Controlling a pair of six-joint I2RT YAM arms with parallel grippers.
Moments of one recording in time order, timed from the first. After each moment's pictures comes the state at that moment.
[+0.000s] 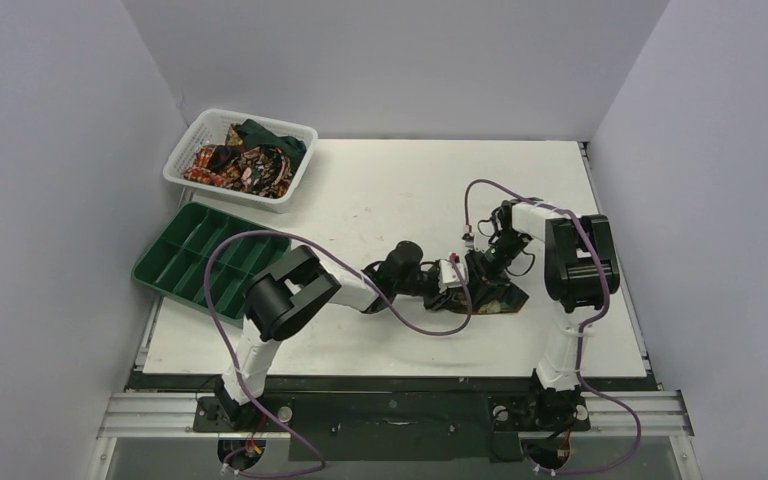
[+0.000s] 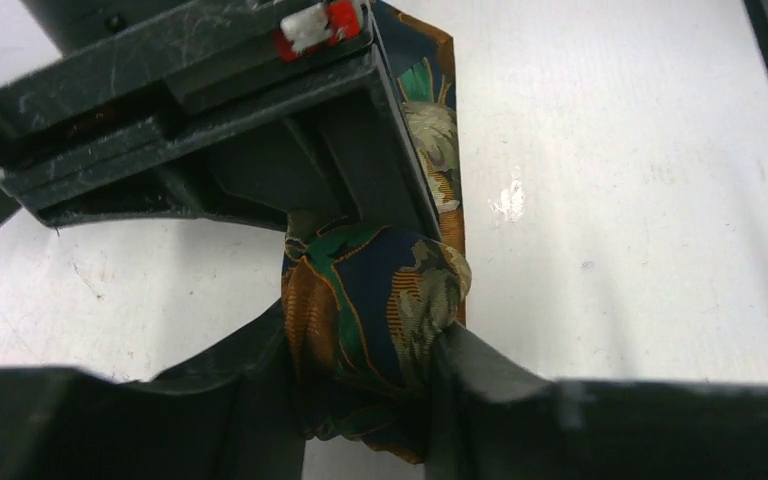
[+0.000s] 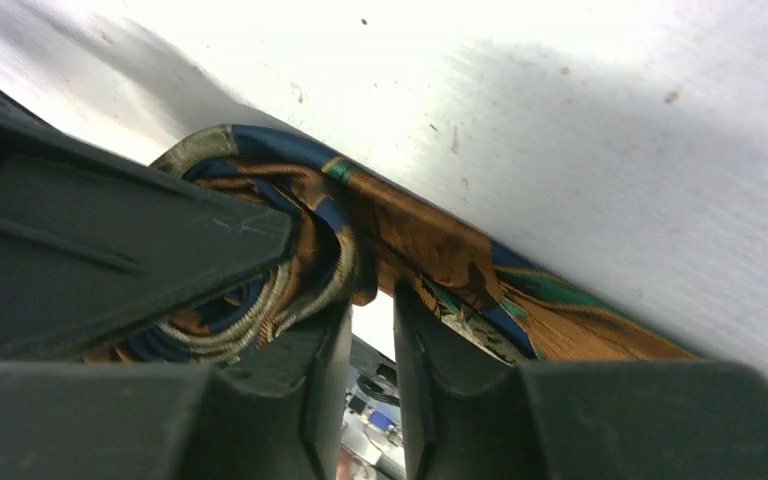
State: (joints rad) left arm -0.93 2.12 1.08 0.67 0.56 0.27; right arm 0.13 2.02 1.26 -1.11 -0.55 -0.15
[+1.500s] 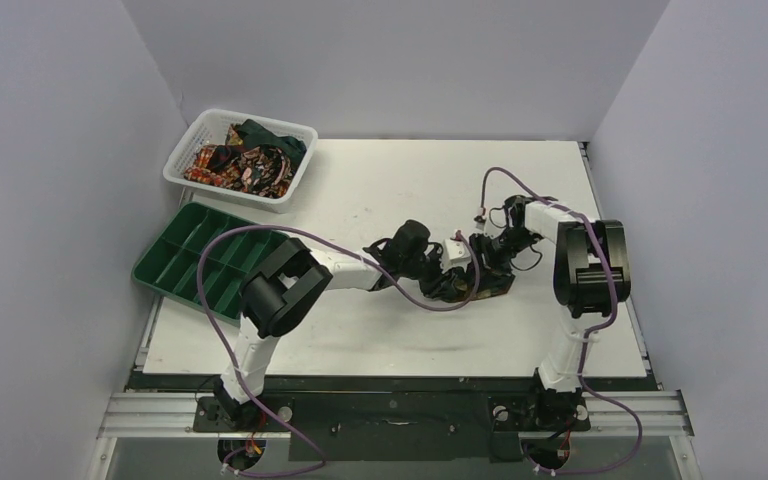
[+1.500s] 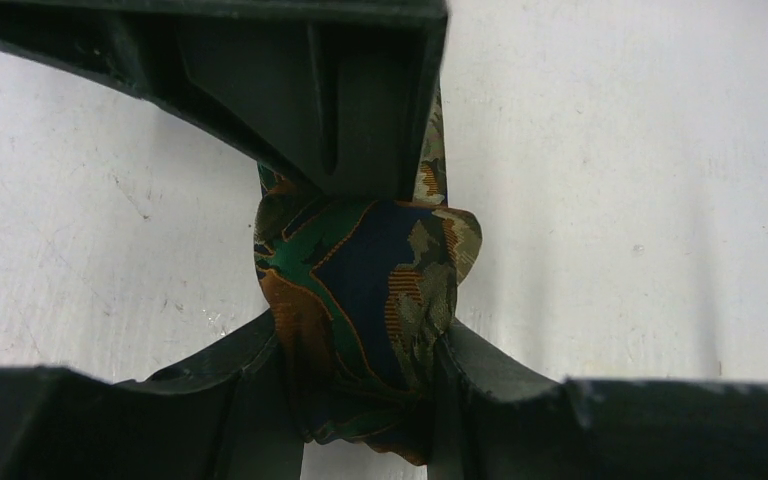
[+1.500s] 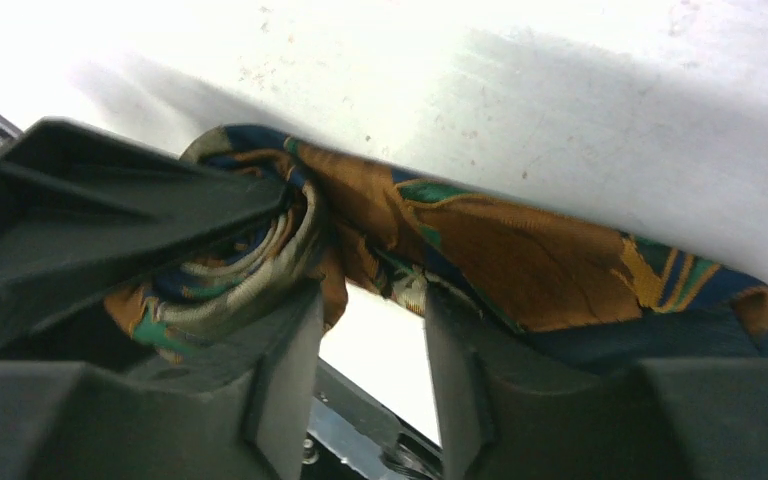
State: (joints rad) left arm -0.87 2.11 1.25 0.27 0.54 0.21; right arm 0.07 1.97 1.24 -0.93 -0.62 -0.02
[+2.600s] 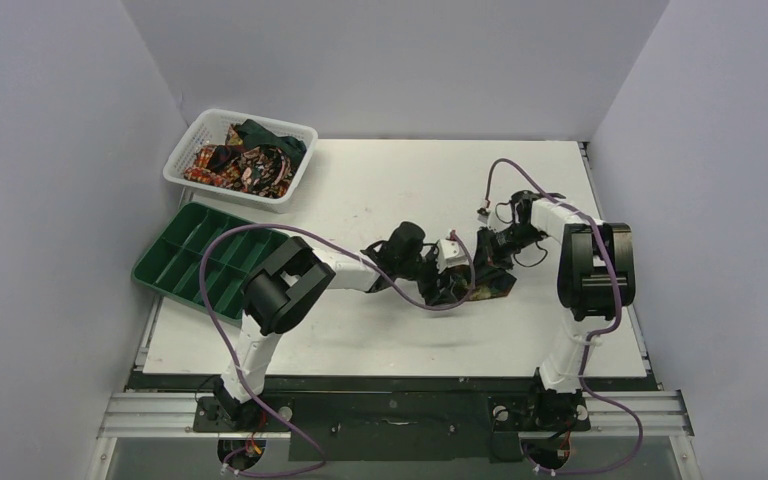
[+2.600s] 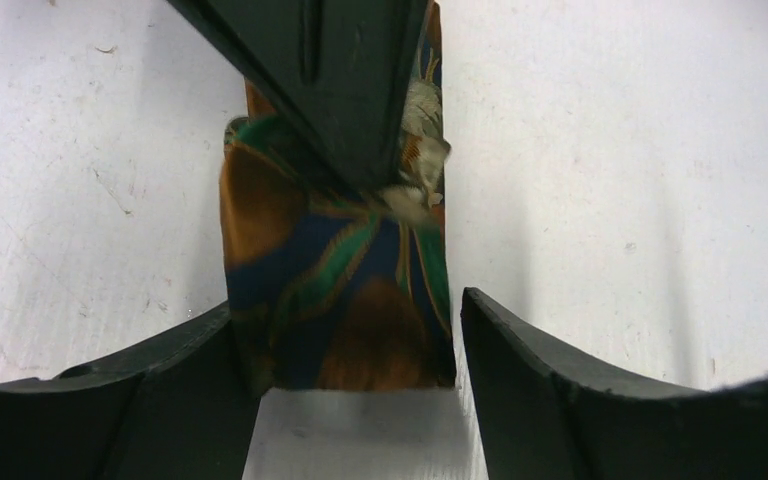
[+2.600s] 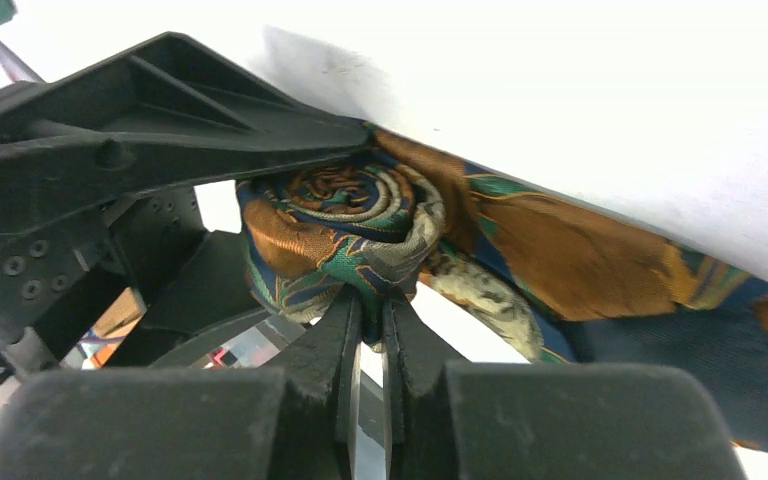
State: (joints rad) left arm -0.85 2.14 1.25 0.30 0.59 0.18; right arm 0.04 1.93 1.26 -0.95 -0.73 -0.09
